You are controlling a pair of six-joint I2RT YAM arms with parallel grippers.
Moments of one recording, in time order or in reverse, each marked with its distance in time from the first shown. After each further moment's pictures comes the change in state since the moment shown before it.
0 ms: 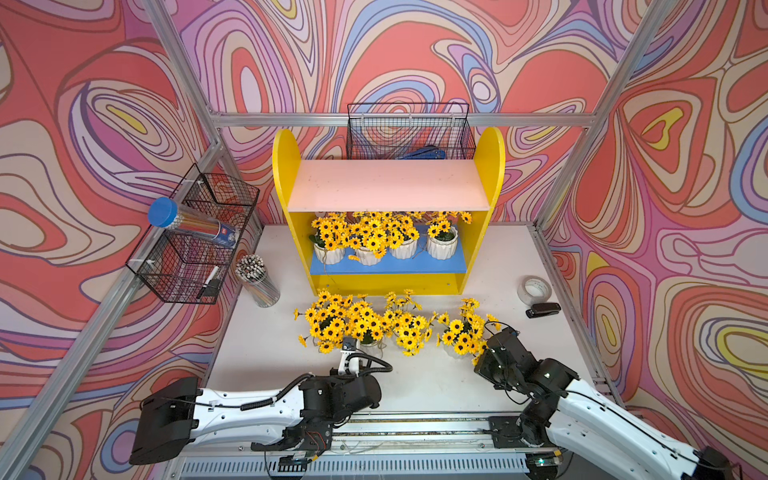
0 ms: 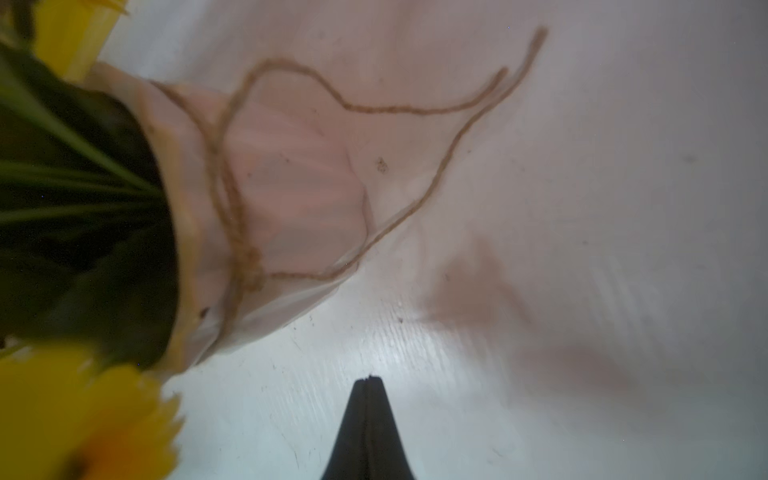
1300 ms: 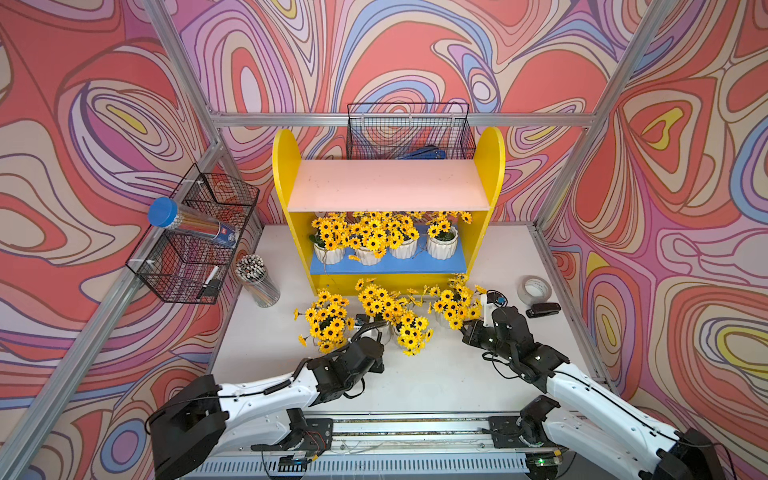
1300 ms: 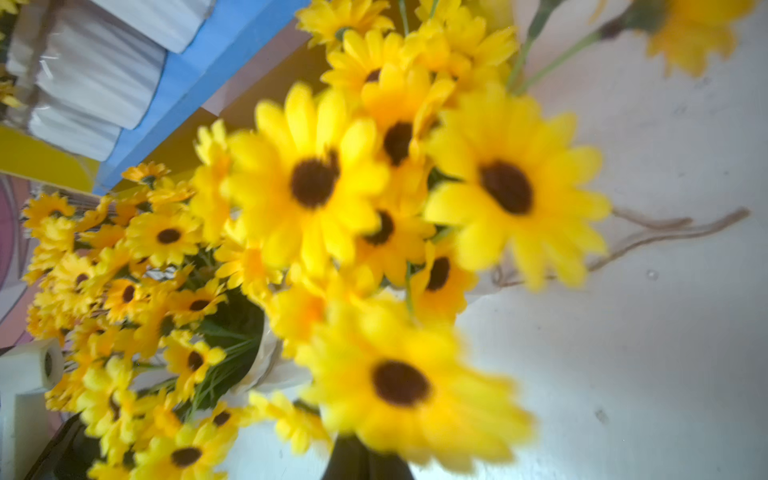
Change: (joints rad) left arm 0.257 0.082 0.075 0.320 0.341 0.265; right arm -0.115 0.079 0.063 0.421 -0.135 -0.355
